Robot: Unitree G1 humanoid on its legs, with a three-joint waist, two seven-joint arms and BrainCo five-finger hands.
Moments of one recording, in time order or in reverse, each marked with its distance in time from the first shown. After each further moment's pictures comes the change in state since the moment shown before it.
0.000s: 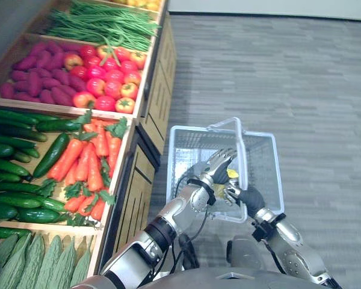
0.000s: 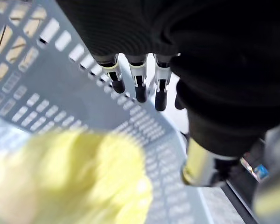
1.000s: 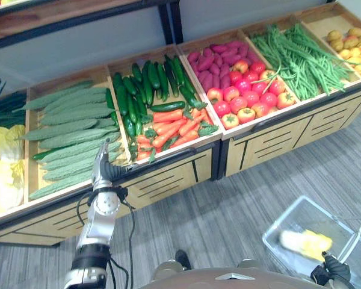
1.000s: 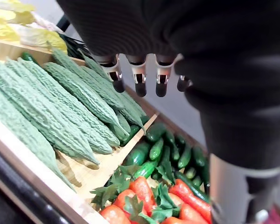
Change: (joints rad) left arm 0.021 0.343 0.612 0.047 -0.147 0.078 0.068; right arm -0.121 0.169 -0.671 0.678 -0.439 0.011 -0.349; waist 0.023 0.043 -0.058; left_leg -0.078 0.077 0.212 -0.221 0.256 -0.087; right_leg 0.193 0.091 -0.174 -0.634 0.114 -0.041
